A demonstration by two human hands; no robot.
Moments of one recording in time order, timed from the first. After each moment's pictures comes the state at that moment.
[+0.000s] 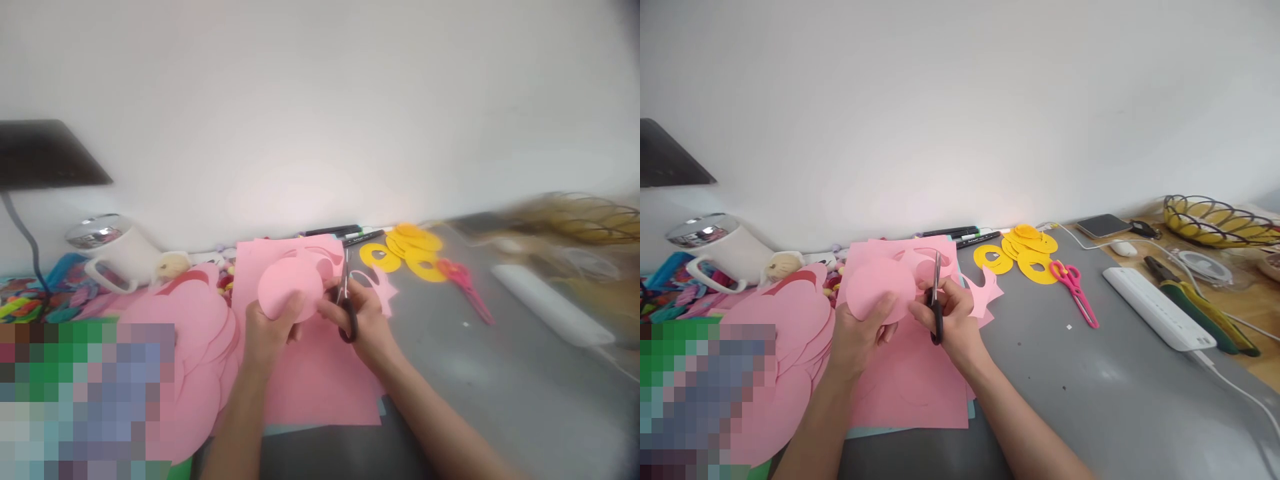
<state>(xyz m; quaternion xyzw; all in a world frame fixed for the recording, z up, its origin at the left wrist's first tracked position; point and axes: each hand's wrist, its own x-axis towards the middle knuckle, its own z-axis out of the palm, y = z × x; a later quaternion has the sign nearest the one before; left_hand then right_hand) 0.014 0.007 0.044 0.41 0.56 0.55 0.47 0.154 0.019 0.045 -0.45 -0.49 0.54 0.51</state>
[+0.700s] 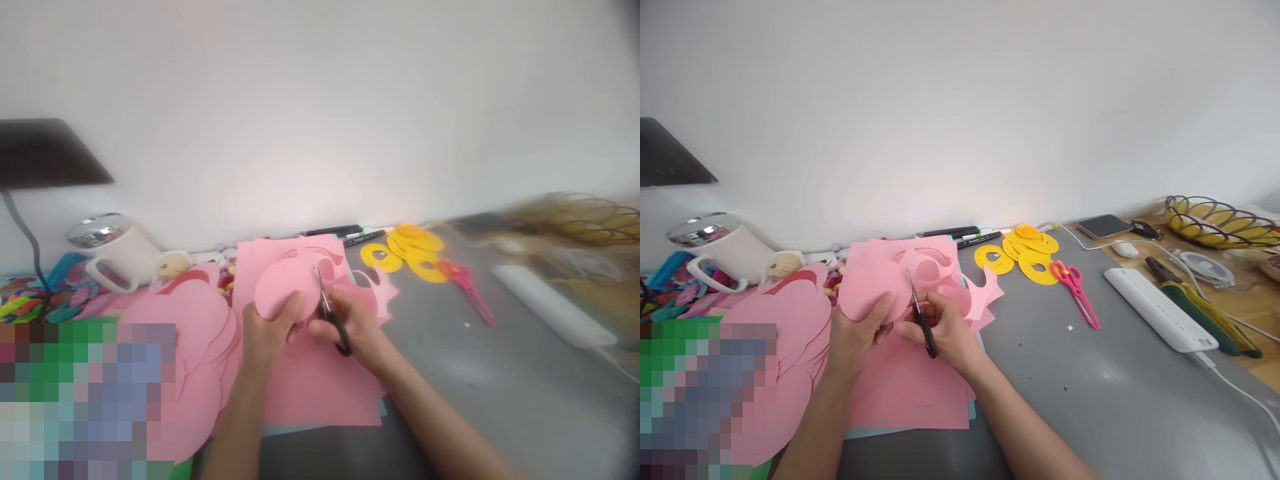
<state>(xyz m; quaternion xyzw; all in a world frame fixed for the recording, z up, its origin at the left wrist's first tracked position) 0.017 0.007 0.046 0.35 0.60 0.59 0.42 0.158 0.019 0.046 -0.37 -0.61 0.57 0.40</state>
